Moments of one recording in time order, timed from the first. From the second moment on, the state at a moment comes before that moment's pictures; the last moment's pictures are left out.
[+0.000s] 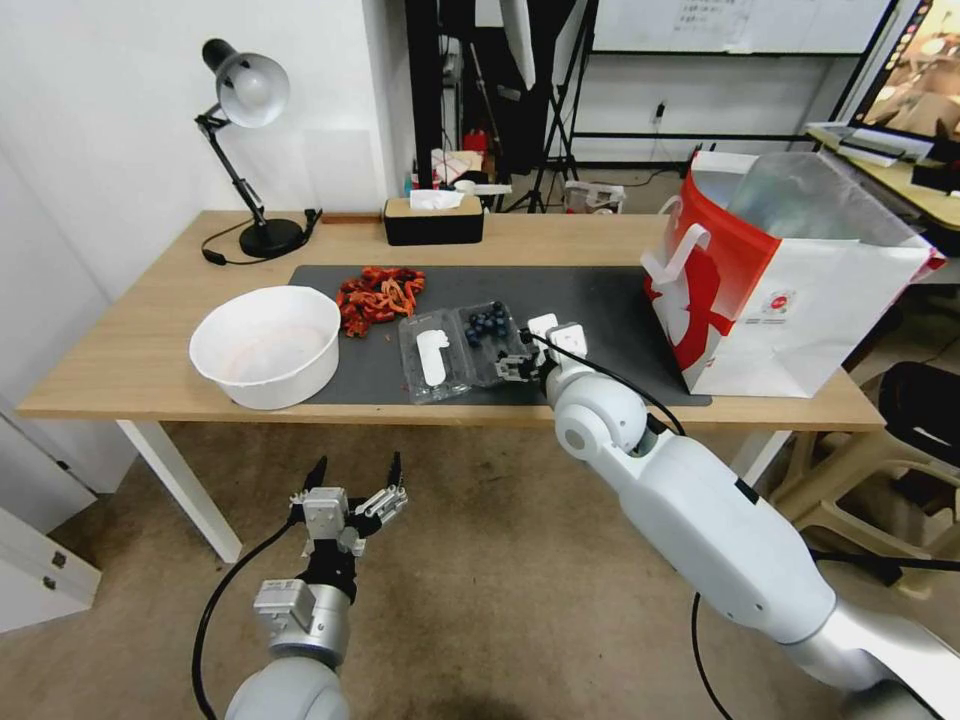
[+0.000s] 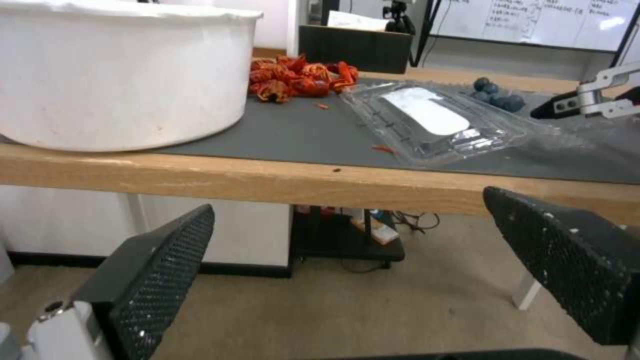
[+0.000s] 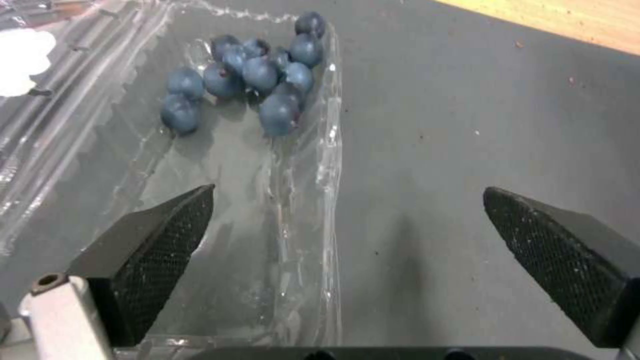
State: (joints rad) left arm 1.66 -1.35 -0.35 -2.12 -0.25 -0.05 -0.22; right arm -0.58 1.15 -0.20 1.73 0.78 -0.74 0.62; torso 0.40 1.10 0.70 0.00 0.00
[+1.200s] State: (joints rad) left arm 1.66 -1.34 -0.34 -2.10 -0.24 -0.08 -0.23; right arm -0.65 1.12 -0.16 1.82 0.86 -0.73 0.72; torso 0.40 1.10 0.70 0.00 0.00
